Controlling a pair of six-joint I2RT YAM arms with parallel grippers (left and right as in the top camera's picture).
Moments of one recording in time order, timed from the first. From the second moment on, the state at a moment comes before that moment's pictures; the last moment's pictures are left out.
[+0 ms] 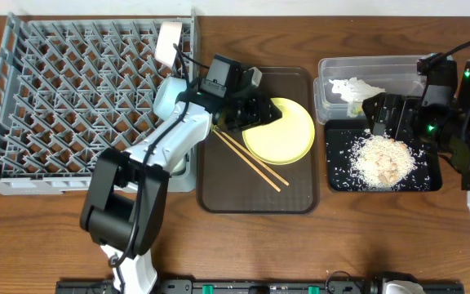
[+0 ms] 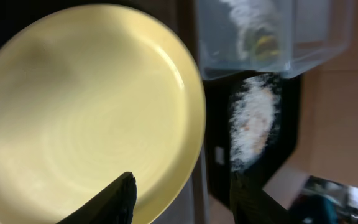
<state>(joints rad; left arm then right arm) -0.42 1.92 1.34 -0.40 0.62 -0.57 -0.06 1.24 1.47 -1.07 -0.31 0.10</state>
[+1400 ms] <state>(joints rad) -0.46 2.07 1.40 -0.55 0.21 -0.56 -0.06 1.24 1.47 -1.07 -0.31 0.10</state>
